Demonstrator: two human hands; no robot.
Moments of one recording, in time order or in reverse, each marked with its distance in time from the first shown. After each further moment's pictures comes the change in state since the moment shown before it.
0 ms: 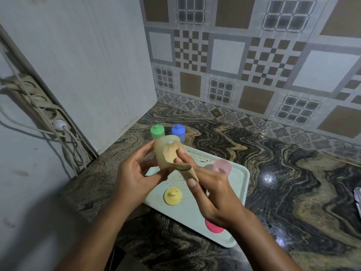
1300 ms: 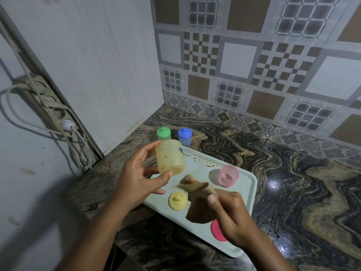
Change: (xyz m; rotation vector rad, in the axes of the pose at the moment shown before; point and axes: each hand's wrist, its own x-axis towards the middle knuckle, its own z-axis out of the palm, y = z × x) left_hand 0.007 0.010 -0.014 0.000 -0.050 -0.123; right_hand -0.034 0.024 0.006 0.196 0.032 0.302
